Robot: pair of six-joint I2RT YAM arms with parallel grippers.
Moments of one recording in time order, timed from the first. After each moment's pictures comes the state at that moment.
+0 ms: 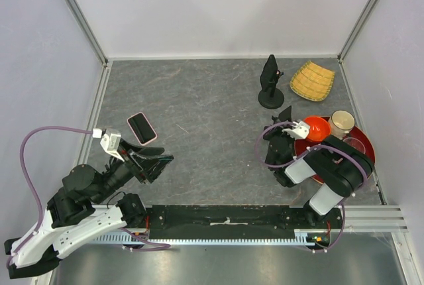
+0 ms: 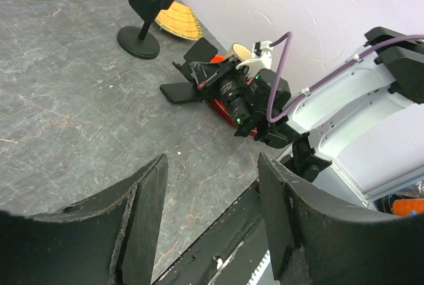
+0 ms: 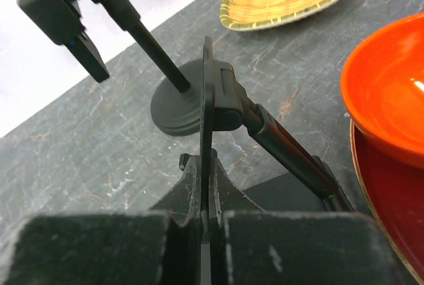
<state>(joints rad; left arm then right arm) -1.02 0.20 0.77 -0.53 -0.21 -0.53 0.68 1.62 0.28 1.29 1.07 0.52</state>
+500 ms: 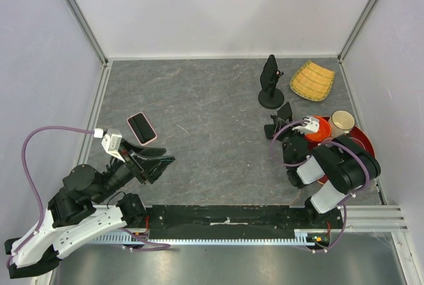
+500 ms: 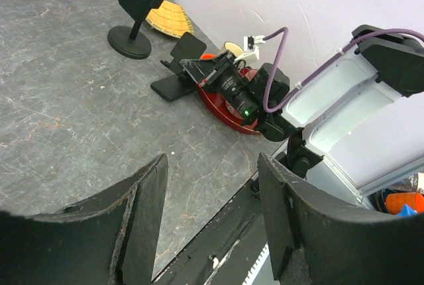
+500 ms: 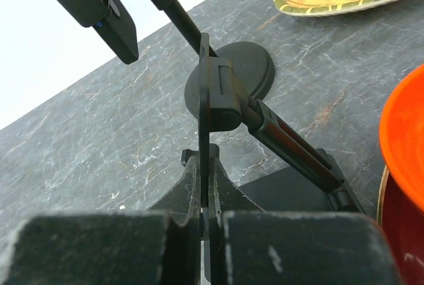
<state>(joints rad) -1.02 0.20 0.76 -0.51 -0.19 -0.53 0.44 1.62 0.15 1.44 0.53 0.53</state>
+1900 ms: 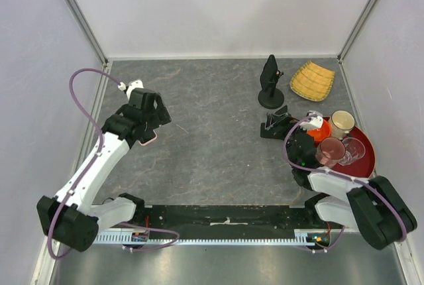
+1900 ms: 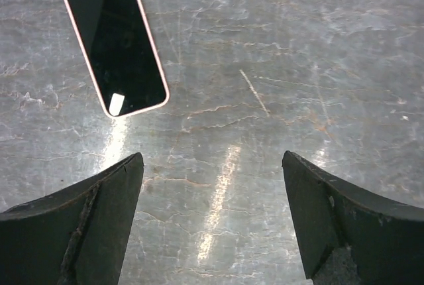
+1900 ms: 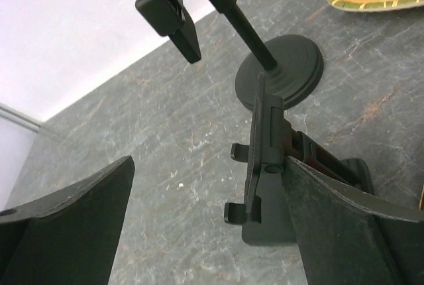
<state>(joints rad) -0.39 1.10 1.04 -0.73 -0.35 -0.60 0.43 1.19 0.20 0.96 0.40 0.64</state>
